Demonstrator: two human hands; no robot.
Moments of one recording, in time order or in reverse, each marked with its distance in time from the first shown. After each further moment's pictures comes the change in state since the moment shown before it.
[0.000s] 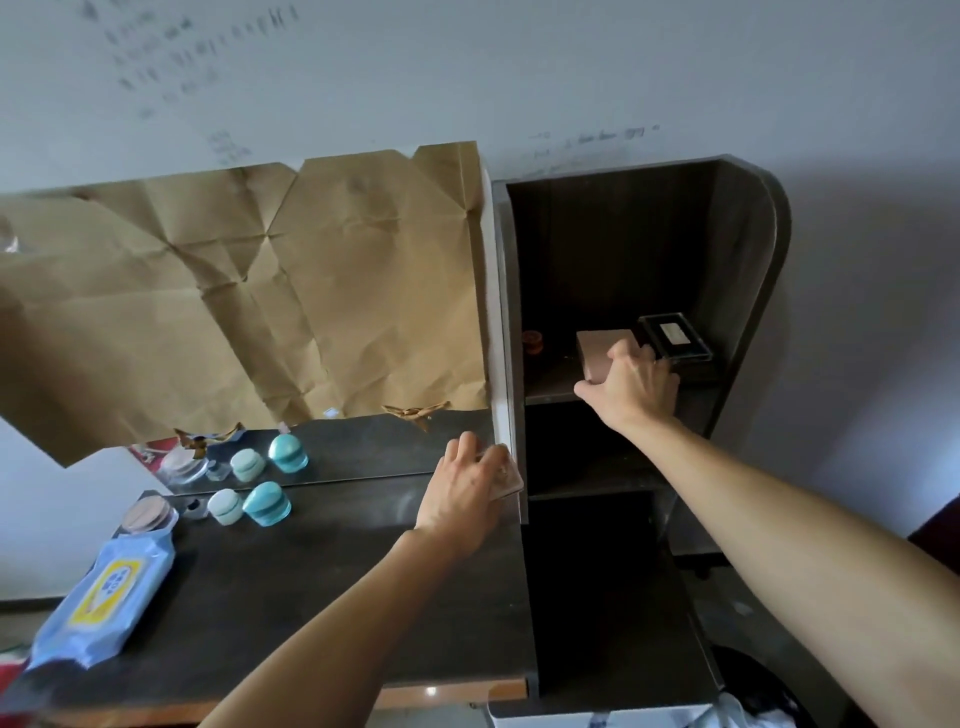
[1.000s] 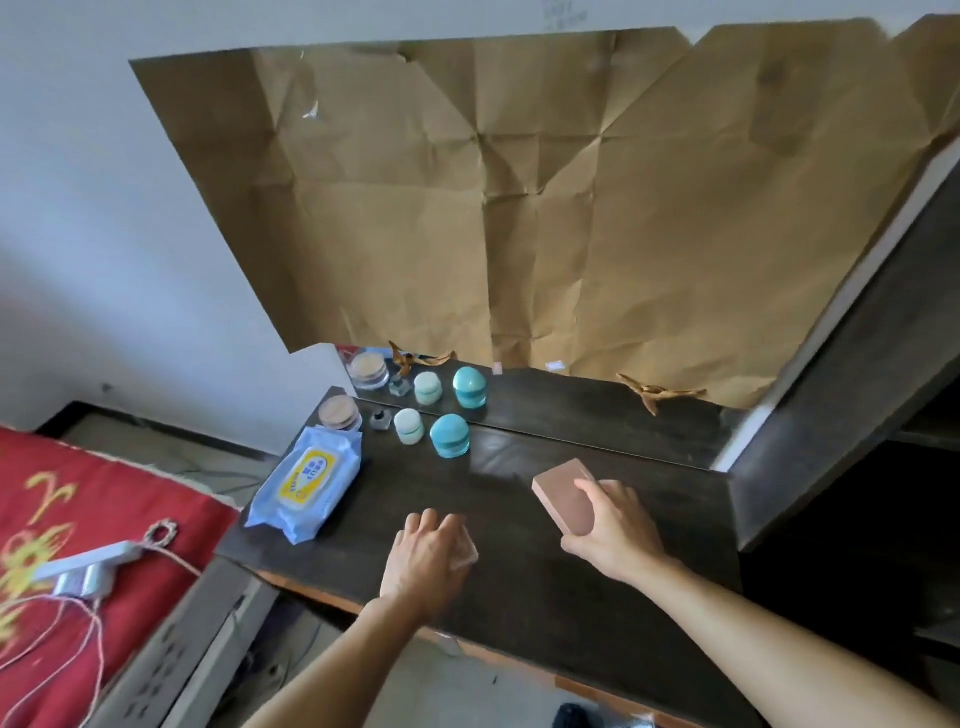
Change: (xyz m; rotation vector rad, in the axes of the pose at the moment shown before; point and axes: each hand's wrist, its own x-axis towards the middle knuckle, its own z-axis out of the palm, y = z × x) left_hand -0.174 -0.279 0.037 -0.060 -0.246 -0.579; right_hand -0.161 -0.211 0.214 0.065 -0.628 -0.403
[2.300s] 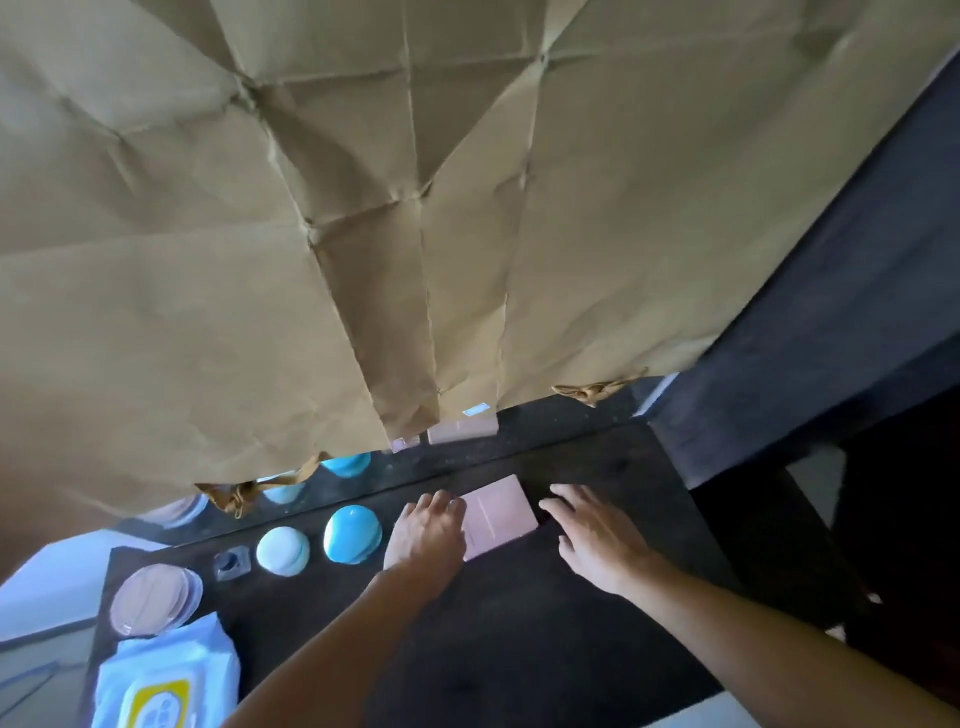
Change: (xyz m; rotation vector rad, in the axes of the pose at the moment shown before) left_hand 0.230 0.014 0.022 0.213 -0.200 0.633; right_hand 0.081 0.030 0.051 -0.200 0.060 0.126
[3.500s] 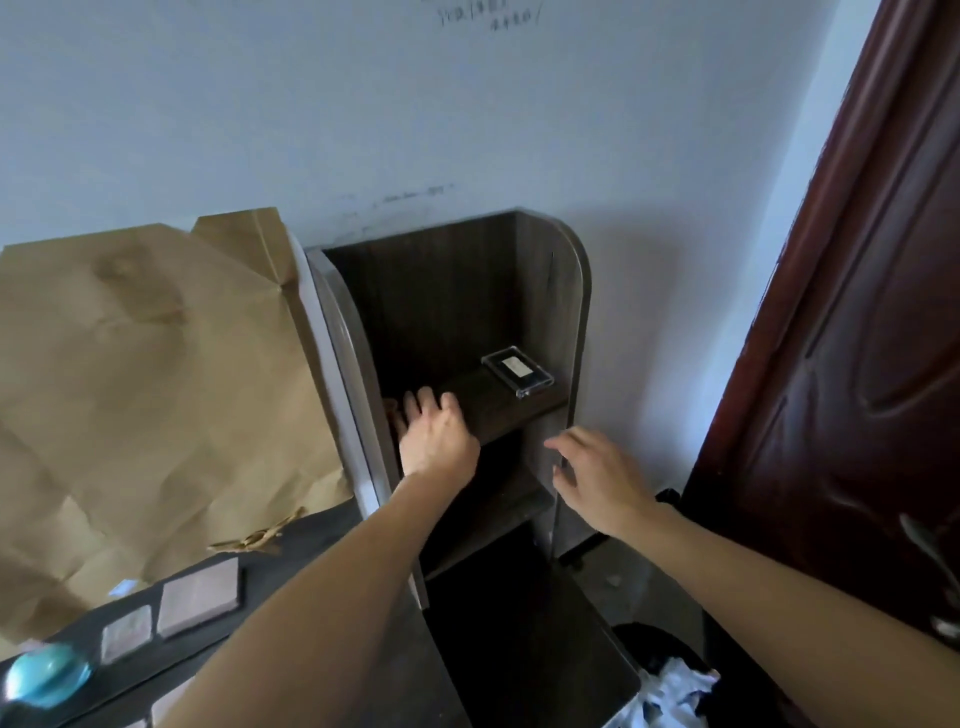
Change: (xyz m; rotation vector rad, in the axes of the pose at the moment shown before) left_hand 0.110 0.450 -0.187 -0.055 0.501 0.005; right_hand -0.210 0.308 -0.232 0.006 0.661 0.207
